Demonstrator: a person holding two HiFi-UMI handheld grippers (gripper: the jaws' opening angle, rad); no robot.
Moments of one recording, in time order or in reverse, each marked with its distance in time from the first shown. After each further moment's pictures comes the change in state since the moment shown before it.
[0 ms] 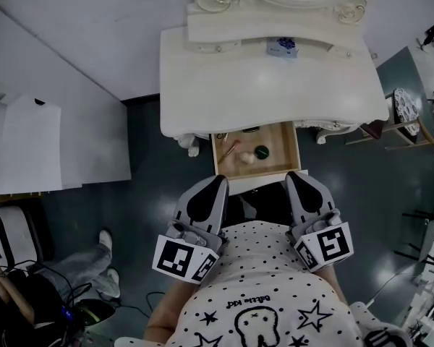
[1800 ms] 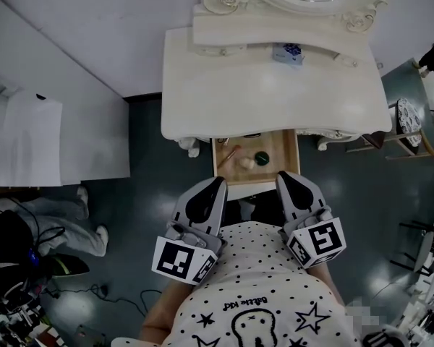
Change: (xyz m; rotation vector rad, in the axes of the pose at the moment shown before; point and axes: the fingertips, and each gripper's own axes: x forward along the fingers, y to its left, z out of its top) left arm 0.013 0.005 0.001 0.037 0.018 0.036; right arm 0.031 -0.005 -0.009 0.024 0.056 0.056
